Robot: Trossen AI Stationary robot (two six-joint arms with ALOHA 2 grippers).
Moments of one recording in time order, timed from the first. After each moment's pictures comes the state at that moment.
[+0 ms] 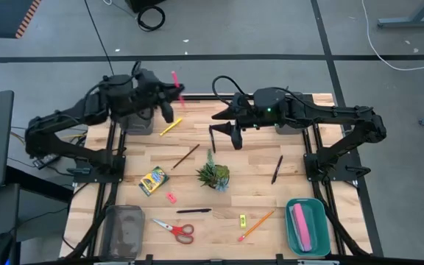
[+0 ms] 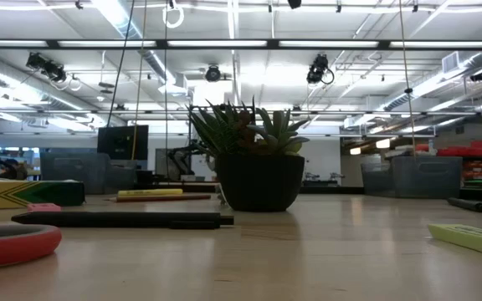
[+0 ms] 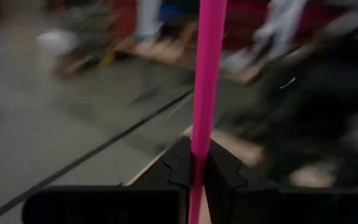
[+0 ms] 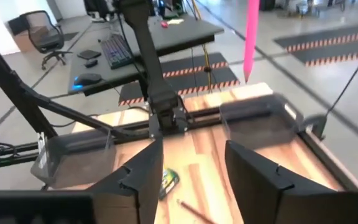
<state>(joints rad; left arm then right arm) 0.21 1.15 1.43 -0.44 -0.36 -0.18 -0.07 1.42 1.45 -0.30 -0.01 0.18</state>
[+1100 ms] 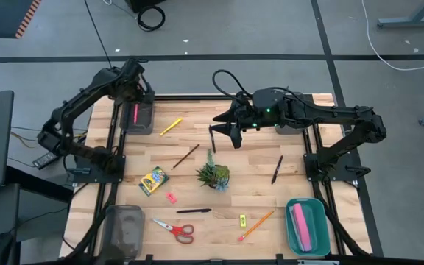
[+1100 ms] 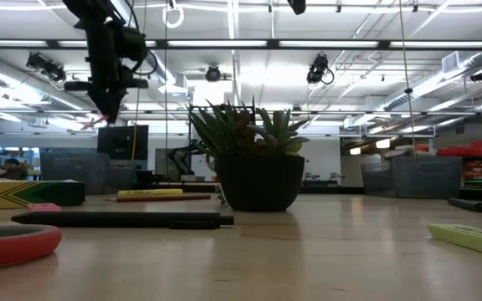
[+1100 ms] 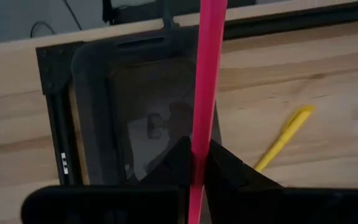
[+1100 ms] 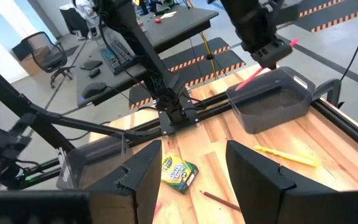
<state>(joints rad) 1.01 1.37 1.20 -1.05 -0.16 -0.39 -0.07 1.42 1.45 -0.32 -0.01 0.35</state>
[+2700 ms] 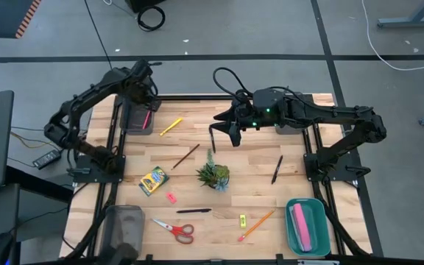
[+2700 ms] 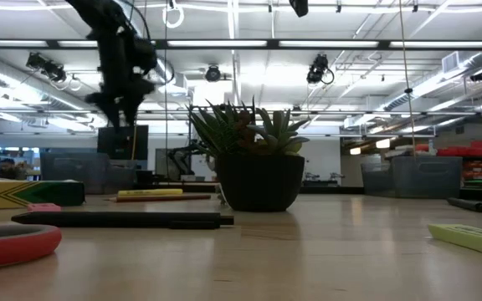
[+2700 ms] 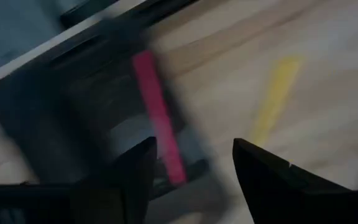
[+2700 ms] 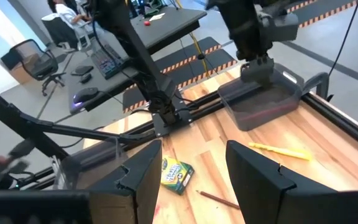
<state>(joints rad) 0.95 1.44 1.21 -1.02 0.00 -0.11 -0.07 1.42 1.45 -0.33 0.03 0.39</state>
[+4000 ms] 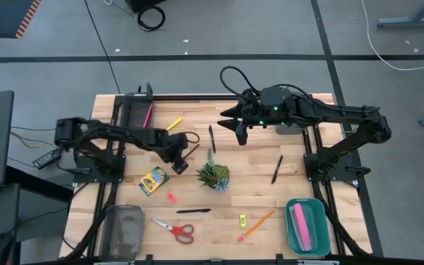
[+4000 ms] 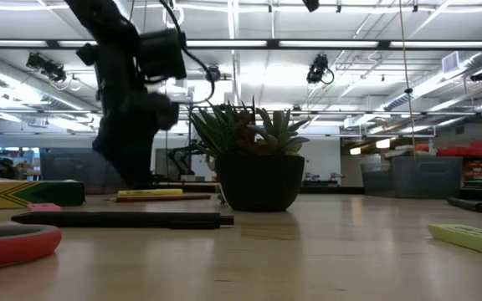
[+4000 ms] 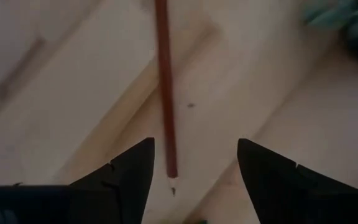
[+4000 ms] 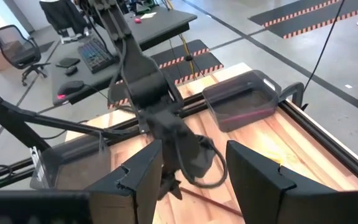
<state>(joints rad) 0.14 1.54 0.80 -0.51 0.08 -0.62 -0.07 1.36 1.45 -0.41 0.08 0.31</state>
